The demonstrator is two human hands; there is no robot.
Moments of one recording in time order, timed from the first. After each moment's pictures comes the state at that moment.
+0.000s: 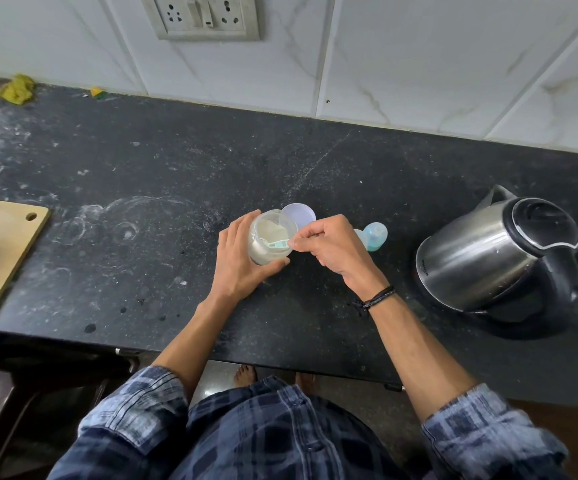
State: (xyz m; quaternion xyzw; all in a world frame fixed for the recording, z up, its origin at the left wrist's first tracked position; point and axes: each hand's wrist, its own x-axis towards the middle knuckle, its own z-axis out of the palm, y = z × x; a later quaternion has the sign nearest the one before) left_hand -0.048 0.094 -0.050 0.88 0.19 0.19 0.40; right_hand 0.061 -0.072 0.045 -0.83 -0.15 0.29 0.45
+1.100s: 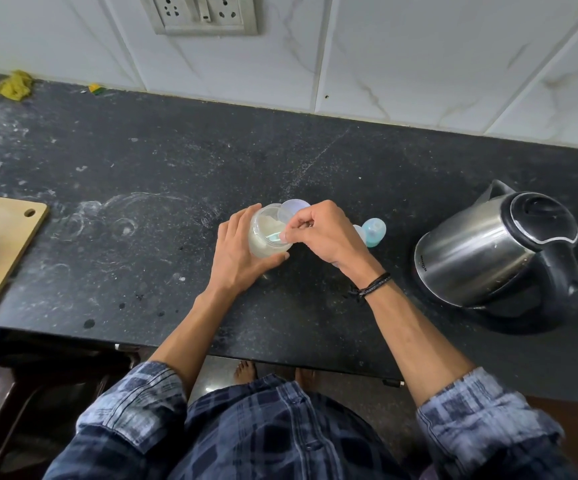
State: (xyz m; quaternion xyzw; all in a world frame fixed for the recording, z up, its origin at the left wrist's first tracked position) left_hand -0.045 0.095 -0.039 0.89 0.19 0.18 0.37; right_hand 0.064 -0.056 0.054 -0.86 -0.25 0.24 0.38
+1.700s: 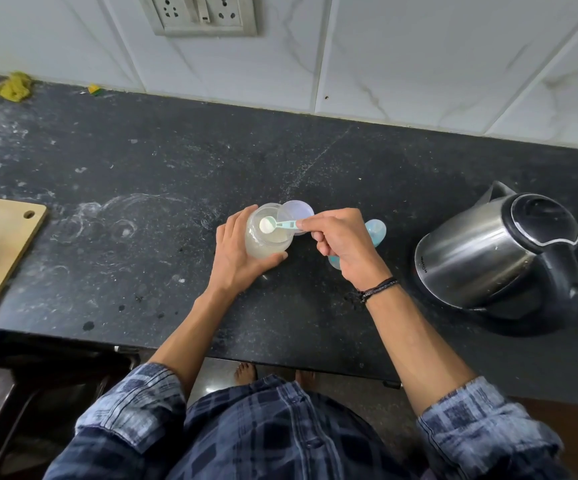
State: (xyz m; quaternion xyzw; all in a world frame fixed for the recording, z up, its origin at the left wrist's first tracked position) left_hand -0.044 0.096 -0.042 0.88 0.20 0.18 0.40; right_hand 0.065 -0.066 0.055 -0.77 0.01 0.31 0.56
